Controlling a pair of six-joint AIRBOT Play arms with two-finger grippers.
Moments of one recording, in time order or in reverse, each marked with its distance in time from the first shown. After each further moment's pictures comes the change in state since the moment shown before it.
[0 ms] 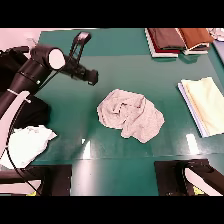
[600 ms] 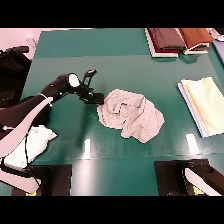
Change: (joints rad) left arm -0.027 -0.190 -0.164 -0.249 0.093 0.065; right arm 0.001 0.014 -0.046 0.007 -0.025 0.000
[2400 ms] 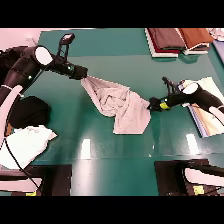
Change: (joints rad) left arm 0.159 0.190 0.209 0.160 -0.064 0.024; right arm 0.026 -0.407 -0.729 0.114 -0.122 -0.043
